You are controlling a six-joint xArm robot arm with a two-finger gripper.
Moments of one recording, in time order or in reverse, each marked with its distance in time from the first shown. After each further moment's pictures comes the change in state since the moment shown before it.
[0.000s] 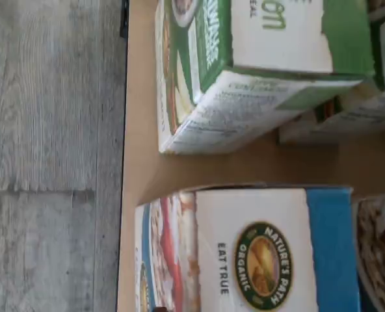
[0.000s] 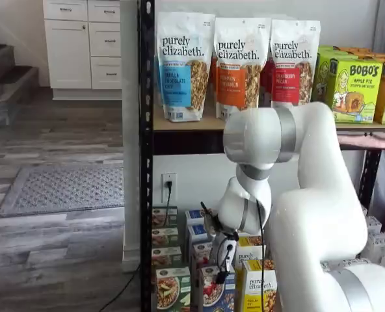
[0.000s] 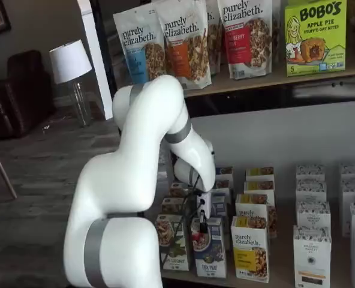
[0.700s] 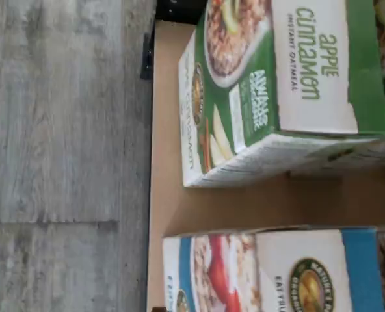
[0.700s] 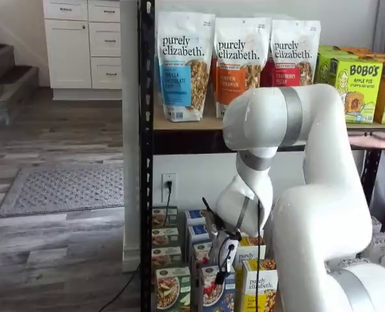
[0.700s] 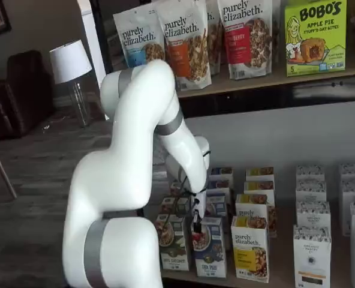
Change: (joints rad) arm 0.039 -0.151 0.194 0.264 -0.052 -0.210
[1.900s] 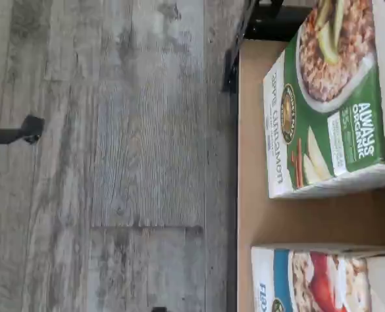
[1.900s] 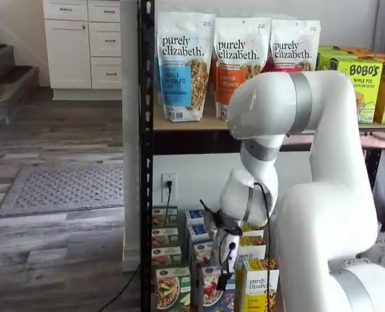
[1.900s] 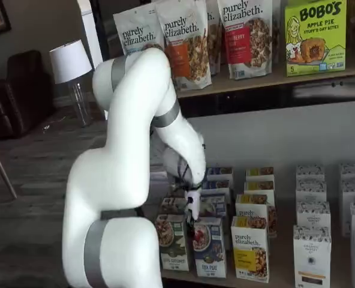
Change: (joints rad) arm 0.000 -0.123 0.118 -0.208 0.132 0.196
